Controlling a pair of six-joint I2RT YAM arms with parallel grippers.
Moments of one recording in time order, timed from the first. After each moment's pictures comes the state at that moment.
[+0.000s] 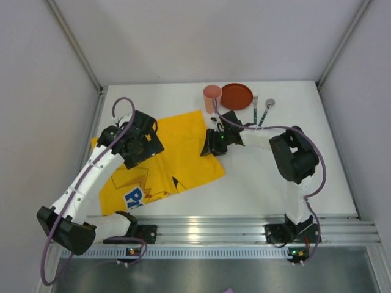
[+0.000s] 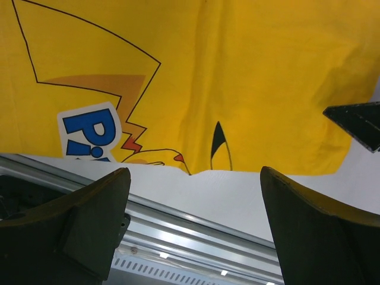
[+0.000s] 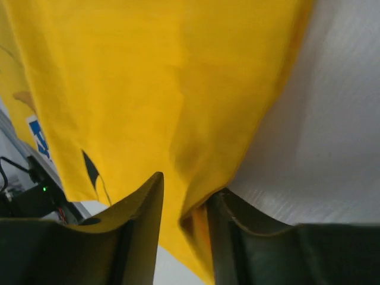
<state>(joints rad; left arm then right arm) -0.46 1.20 1.30 -1.23 -0.32 -0.94 0.55 2.01 1.27 -0.21 -0.50 0.53</state>
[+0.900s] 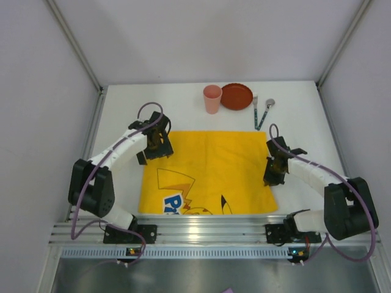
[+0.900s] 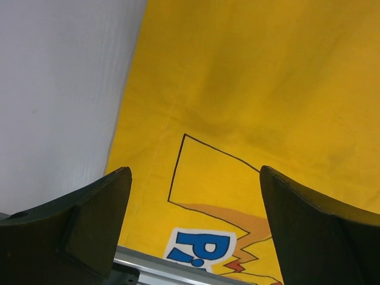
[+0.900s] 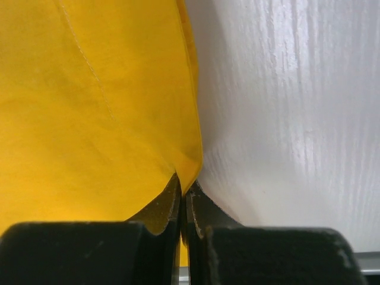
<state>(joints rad) -0.39 1.50 1.17 -0.94 -0.29 -0.74 0.27 1.32 0.66 -0.66 0.03 0.57</state>
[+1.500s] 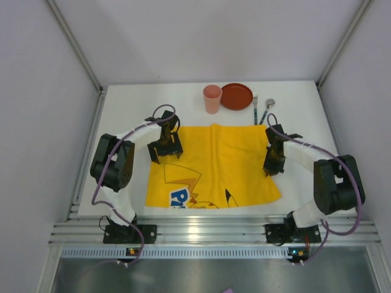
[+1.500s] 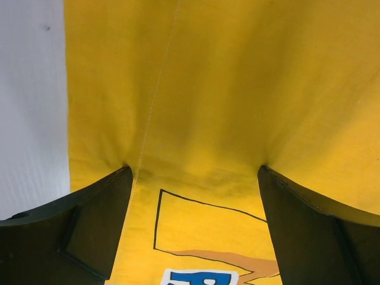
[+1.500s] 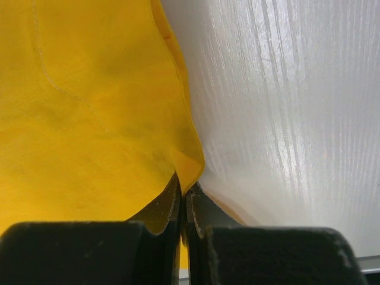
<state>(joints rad) -0.38 1.86 1.23 -0.76 -0.15 -0.69 0.22 1.51 0.83 -0.70 0.09 0.54</state>
